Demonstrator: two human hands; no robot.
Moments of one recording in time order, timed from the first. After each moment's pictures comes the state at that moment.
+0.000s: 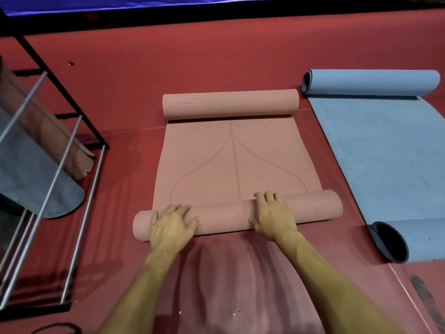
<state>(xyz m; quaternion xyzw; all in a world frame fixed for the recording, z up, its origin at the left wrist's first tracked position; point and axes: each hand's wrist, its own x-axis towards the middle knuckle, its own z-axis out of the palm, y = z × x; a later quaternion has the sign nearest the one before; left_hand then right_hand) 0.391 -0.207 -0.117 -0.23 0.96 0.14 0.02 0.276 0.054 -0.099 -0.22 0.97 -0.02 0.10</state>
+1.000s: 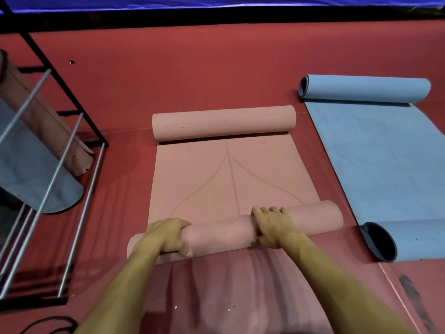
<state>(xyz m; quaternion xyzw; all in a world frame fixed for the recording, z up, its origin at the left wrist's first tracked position) 0.394 -0.224 -0.090 -0.11 0.93 0.16 0.31 0.283 0.076 -0.093 -0.28 0.92 0.08 0.25</state>
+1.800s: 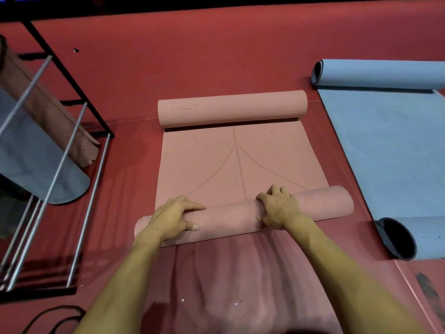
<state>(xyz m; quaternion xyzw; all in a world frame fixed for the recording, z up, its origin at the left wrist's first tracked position) 0.387 -0.240 -0.103 -0.09 0.95 0.26 0.16 0.262 0.054 -0.088 -0.23 0.94 0.01 0.24</state>
